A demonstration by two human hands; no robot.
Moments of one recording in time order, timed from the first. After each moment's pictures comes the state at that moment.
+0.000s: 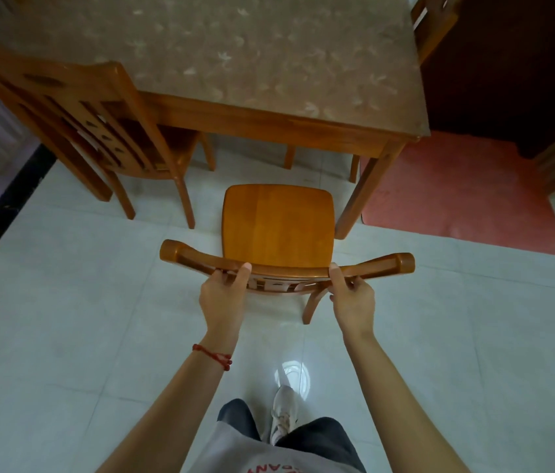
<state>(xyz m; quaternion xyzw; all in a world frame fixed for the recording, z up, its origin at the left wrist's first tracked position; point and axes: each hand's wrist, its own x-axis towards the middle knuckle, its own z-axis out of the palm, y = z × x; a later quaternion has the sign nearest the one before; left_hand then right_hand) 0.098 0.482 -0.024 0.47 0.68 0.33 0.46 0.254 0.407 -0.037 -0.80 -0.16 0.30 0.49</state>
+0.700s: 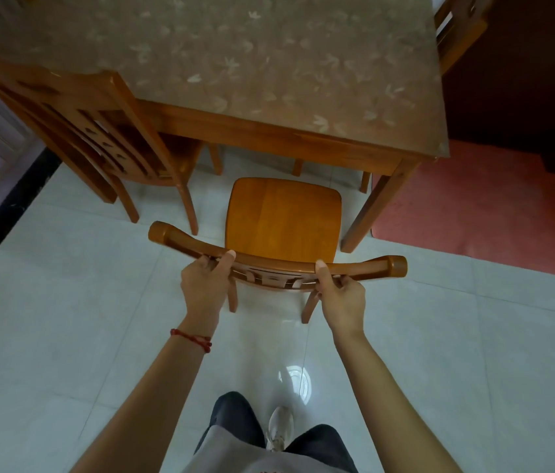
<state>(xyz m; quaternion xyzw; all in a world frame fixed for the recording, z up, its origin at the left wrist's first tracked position) 0.126 0.576 -0.035 0.41 0.69 0.35 0.48 0.286 0.482 -0.036 -0.78 -0.19 0.33 0.50</state>
